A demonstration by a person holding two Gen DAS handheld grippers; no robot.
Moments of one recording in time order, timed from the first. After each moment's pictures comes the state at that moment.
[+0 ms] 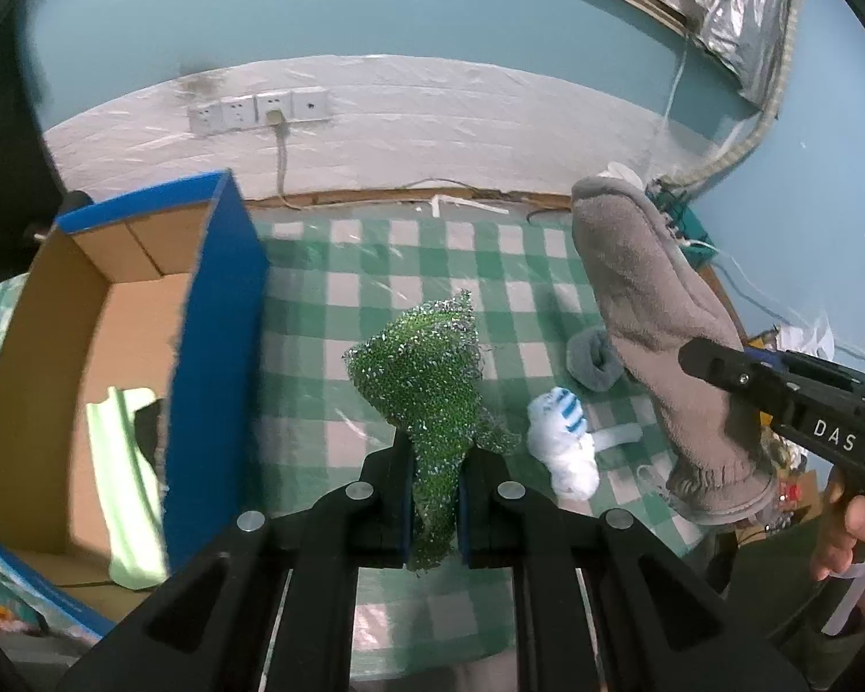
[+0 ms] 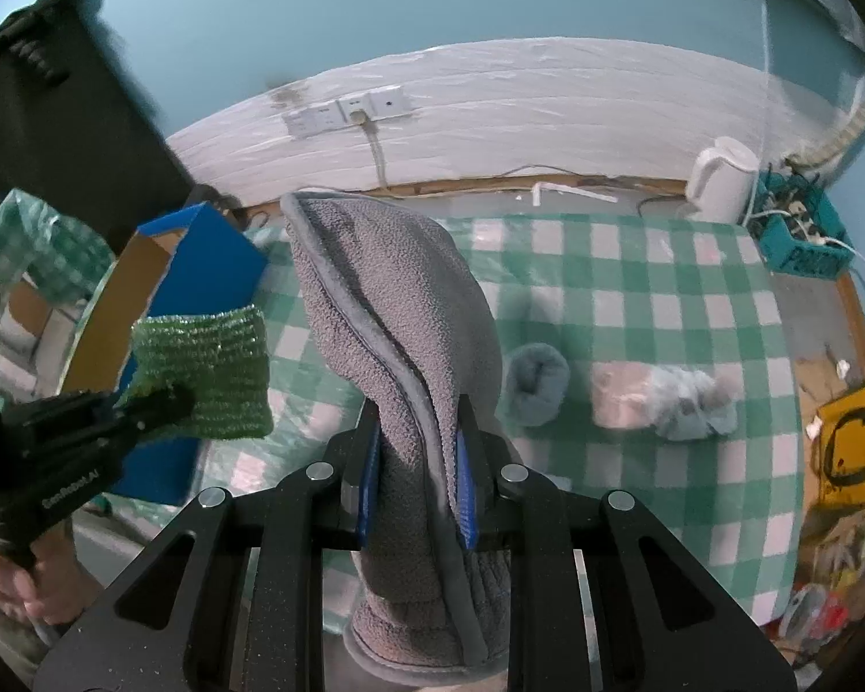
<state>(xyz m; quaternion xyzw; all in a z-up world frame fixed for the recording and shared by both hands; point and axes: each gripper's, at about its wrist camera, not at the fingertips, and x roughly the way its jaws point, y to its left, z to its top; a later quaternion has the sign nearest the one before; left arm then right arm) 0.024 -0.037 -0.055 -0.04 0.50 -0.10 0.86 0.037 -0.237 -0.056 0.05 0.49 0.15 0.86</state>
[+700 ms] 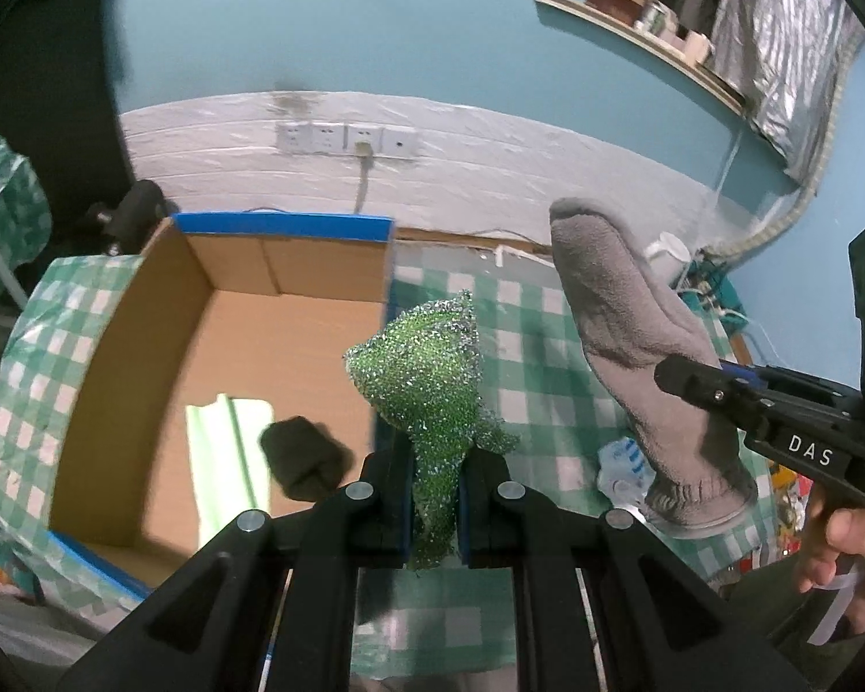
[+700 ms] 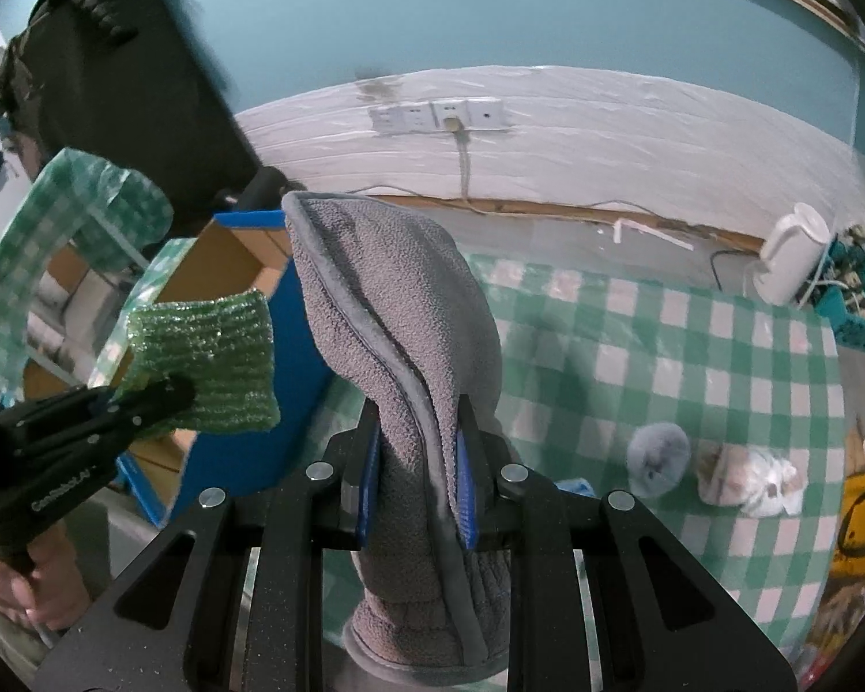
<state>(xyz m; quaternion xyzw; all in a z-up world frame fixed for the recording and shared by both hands) 0.017 0.057 -0.025 -0.09 0.46 -0.04 0.88 0.057 -0.141 -0.032 0.02 0.48 0.23 0.85</state>
